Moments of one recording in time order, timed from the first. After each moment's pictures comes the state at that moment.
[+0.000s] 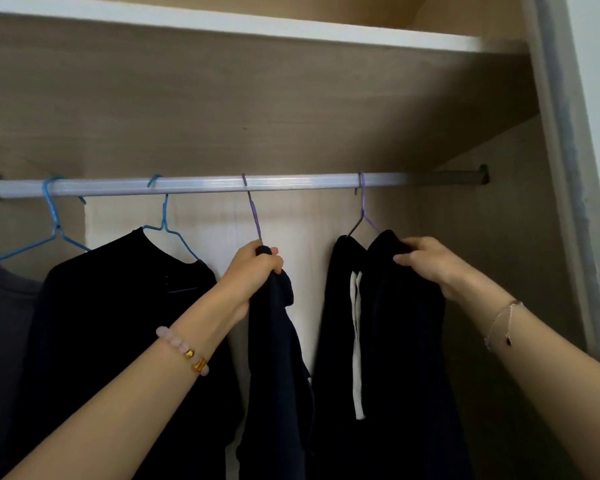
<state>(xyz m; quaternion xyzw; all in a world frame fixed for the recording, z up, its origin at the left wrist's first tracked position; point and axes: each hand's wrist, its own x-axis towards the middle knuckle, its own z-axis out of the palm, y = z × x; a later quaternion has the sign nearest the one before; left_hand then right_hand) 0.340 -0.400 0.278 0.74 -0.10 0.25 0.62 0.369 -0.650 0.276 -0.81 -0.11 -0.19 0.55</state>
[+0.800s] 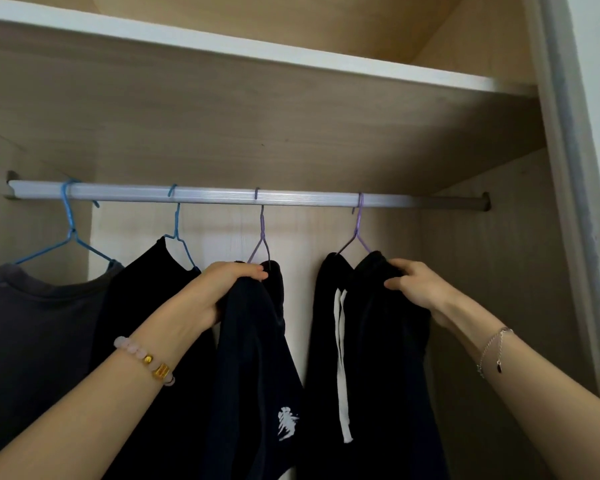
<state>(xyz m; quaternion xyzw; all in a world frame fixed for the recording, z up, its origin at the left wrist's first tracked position) 0.317 -0.351 0.287 0.71 -0.06 0.15 0.68 0.362 -0.624 0.276 -0.82 -0.13 -0.20 0.52</state>
